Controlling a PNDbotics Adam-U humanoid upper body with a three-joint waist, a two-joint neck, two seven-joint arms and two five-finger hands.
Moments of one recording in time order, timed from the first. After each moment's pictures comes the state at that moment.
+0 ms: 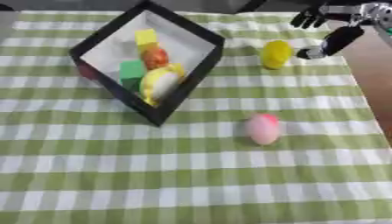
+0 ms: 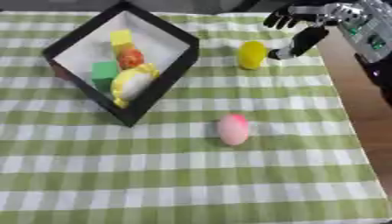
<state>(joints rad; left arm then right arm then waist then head) -0.30 0.45 0.00 -1.95 0.22 0.19 0.45 -0.94 -0.76 0.36 -1.01 0.38 -0.16 0.62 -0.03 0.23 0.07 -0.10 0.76</state>
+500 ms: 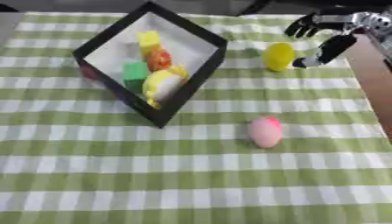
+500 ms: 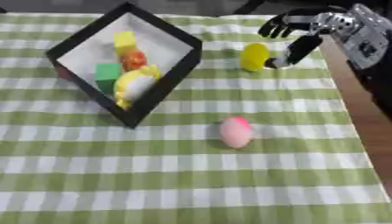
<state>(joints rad) -0.31 0.44 0.01 -1.95 0.22 0.19 0.45 -0.95 -0.72 0.35 -0.97 0.38 -0.18 0.62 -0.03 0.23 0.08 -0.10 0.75</state>
